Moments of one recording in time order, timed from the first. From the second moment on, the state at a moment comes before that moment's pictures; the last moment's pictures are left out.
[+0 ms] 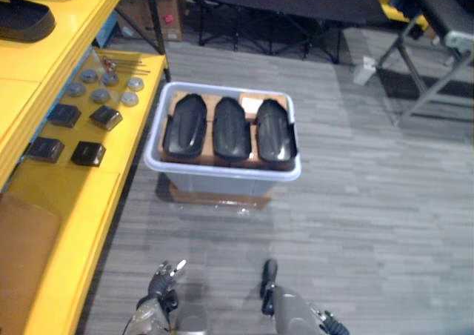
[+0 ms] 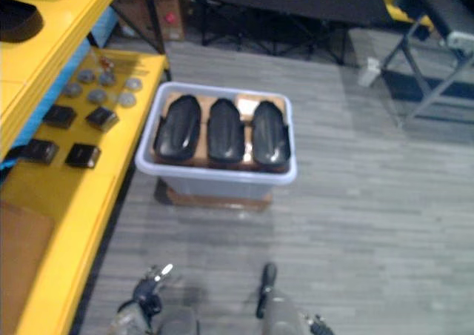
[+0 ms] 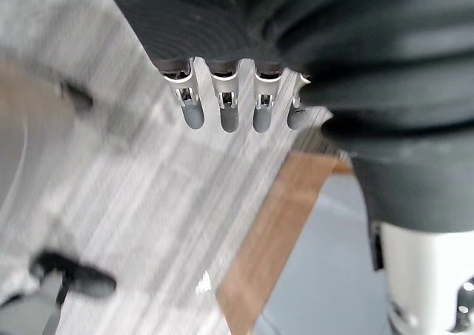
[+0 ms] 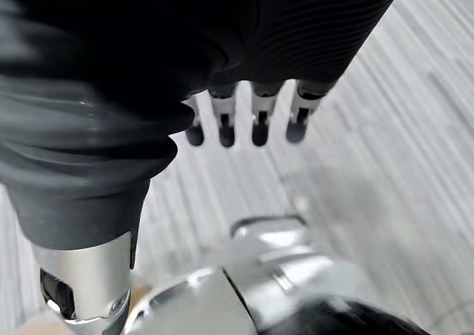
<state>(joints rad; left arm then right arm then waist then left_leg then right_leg) -0.03 0.01 0.17 1.00 -0.35 -0.10 -0.04 0.11 -0.06 -0.36 1.08 0.10 -0.02 0.08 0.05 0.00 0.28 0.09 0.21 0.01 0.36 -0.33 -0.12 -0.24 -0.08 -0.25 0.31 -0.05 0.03</state>
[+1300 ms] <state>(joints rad) -0.01 0.16 0.02 1.00 -0.26 -0.24 0.10 -0.01 -0.11 0.45 0.75 -0.03 -0.44 0.40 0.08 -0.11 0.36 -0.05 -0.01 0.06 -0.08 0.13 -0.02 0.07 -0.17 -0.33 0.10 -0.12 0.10</state>
